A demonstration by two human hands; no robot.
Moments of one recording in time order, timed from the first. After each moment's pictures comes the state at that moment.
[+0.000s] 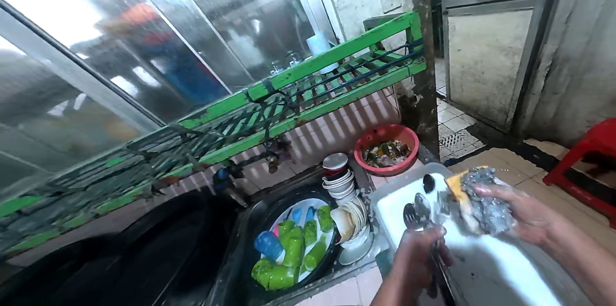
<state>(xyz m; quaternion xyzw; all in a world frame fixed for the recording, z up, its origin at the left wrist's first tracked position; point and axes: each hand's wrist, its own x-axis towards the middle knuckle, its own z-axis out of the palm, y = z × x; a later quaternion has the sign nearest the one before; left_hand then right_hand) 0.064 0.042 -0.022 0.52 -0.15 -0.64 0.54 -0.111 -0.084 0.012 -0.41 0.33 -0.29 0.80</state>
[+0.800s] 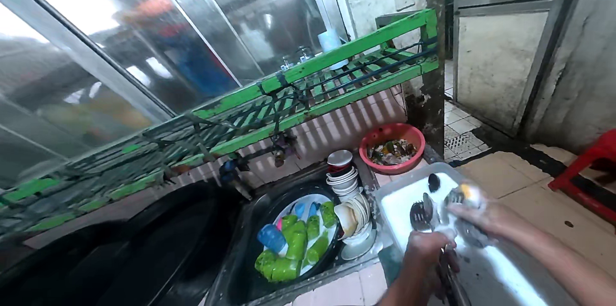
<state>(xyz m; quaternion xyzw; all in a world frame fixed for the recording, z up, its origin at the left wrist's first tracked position) 0.054 0.053 -0.012 0.54 -0.15 -0.62 0.54 -0.085 -0.084 0.000 -0.74 0.48 -0.11 0.45</state>
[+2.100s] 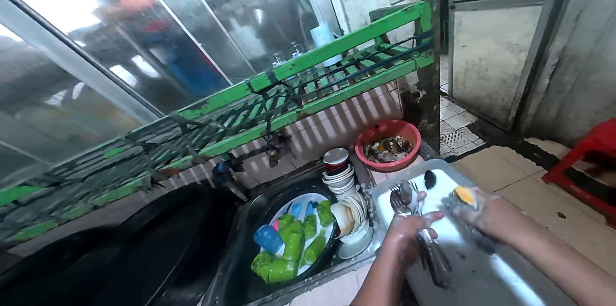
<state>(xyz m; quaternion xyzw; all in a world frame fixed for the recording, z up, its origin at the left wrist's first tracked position) 0.087 0.027 -0.017 0.53 -0.21 -0.59 0.57 -0.086 -0.069 0.026 -0.78 0.52 -0.02 0.34</state>
